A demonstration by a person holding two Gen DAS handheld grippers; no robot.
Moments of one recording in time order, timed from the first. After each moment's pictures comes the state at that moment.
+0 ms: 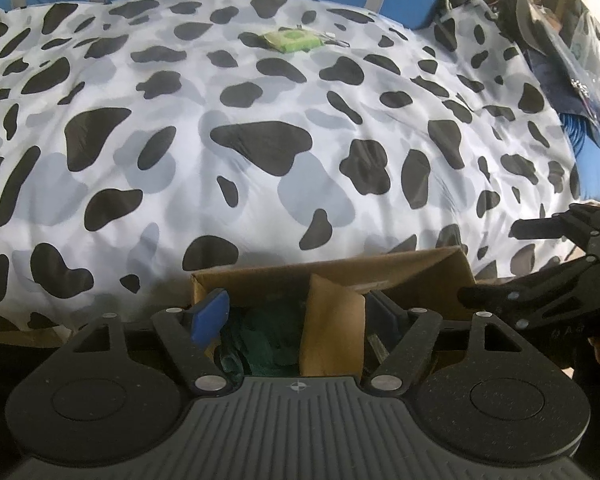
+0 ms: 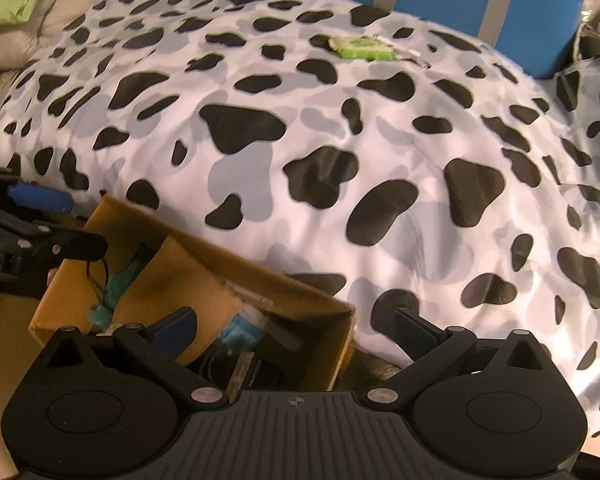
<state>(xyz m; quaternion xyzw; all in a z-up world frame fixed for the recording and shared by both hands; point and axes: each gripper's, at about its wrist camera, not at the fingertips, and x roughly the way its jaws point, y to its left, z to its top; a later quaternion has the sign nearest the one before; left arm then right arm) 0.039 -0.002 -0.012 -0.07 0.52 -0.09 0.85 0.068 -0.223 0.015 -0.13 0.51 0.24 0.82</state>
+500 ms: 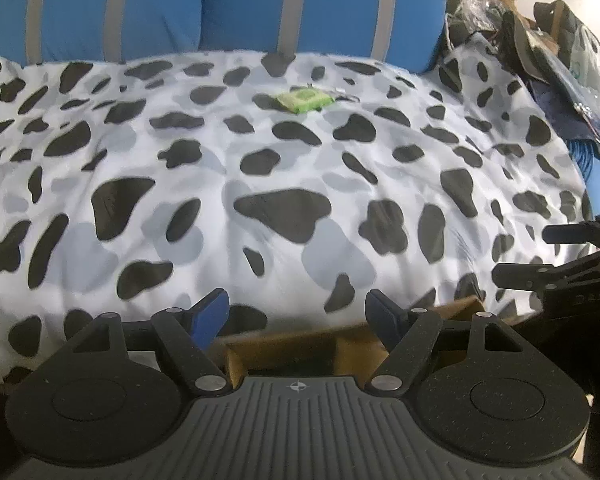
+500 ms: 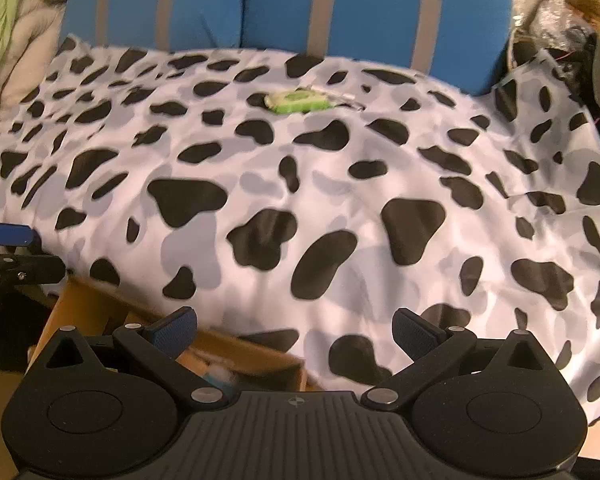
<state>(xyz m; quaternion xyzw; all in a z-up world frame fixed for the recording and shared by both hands) 0.048 0.004 0.011 -0.03 0.45 -0.07 0.89 0.085 -0.247 0.035 -0.08 0.45 0.17 0.87</state>
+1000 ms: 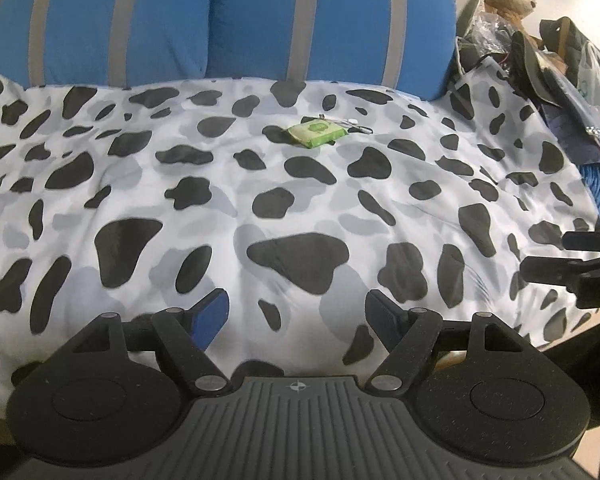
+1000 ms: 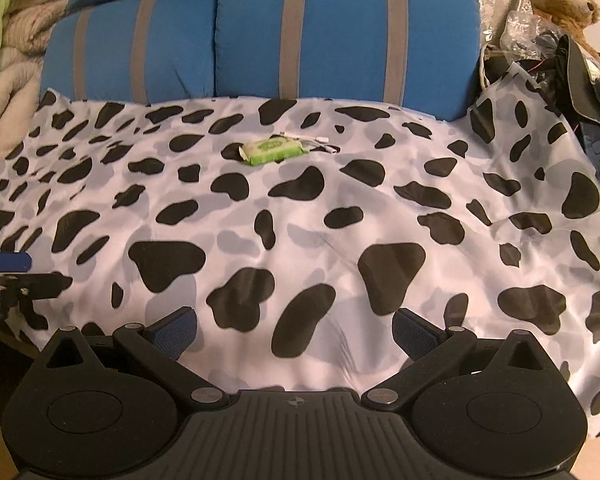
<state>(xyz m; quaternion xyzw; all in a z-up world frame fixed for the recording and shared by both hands) 0.079 0.010 0.011 -0.03 0.42 -0.06 0.91 0.110 -0.259 0.046 -0.03 0.41 0.16 0.90</state>
